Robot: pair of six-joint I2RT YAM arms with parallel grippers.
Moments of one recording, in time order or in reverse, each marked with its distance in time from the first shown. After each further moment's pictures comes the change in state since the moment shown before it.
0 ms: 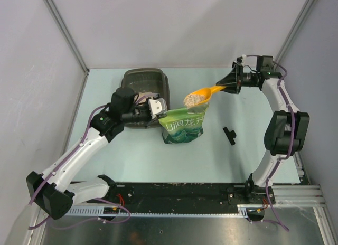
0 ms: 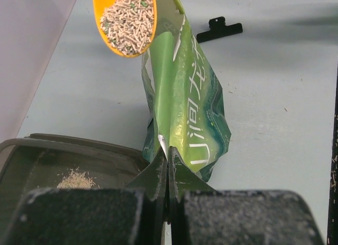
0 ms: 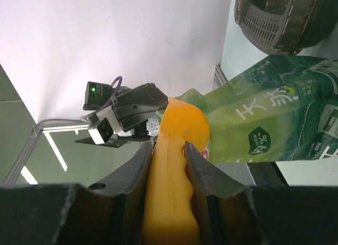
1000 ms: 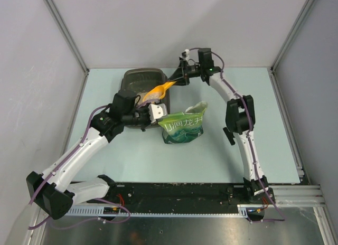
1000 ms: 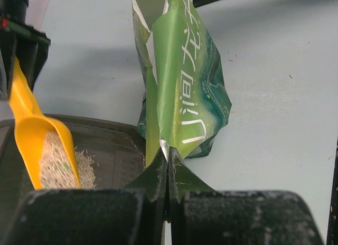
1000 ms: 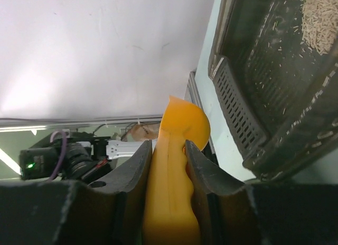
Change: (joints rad) left arm 0.001 0.000 -0.002 -0.124 -0.045 0.105; right arm 0.396 0.661 0.689 0.417 0.173 0.371
